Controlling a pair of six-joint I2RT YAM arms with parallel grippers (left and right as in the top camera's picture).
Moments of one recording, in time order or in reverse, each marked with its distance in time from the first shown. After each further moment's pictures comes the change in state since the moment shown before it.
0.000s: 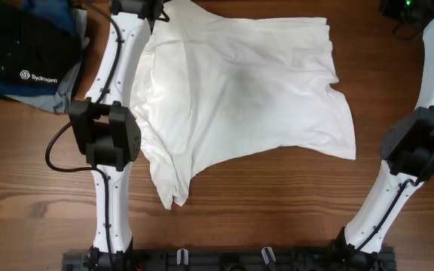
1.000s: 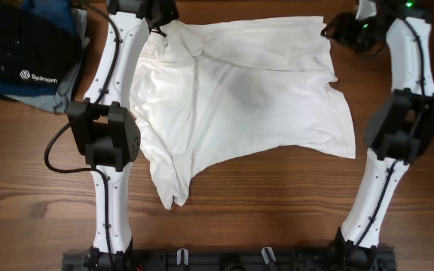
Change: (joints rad) left arm -0.001 -0.006 0.000 -0.301 0.034 0.000; right arm 0.086 0.210 -0.020 -0.160 -0.215 -0.028
